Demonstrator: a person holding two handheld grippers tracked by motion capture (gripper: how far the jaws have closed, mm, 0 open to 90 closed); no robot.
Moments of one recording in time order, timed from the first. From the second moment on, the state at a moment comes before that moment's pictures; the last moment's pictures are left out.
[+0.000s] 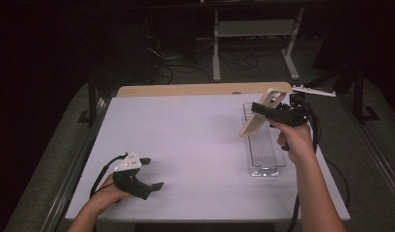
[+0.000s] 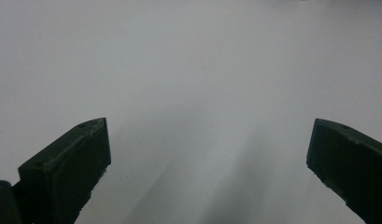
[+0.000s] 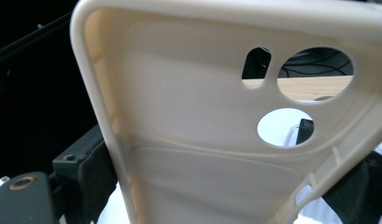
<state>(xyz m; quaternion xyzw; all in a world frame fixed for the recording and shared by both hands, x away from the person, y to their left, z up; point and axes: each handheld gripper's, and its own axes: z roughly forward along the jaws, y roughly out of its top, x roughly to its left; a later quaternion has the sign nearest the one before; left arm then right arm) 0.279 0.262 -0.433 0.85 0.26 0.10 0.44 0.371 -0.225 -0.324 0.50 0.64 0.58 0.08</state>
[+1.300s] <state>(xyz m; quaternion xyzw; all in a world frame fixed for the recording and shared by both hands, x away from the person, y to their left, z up) 0.277 0.261 -0.432 0.85 0.26 0.11 0.45 0.411 -0.220 -0.321 0.54 0.71 0.42 0.19</state>
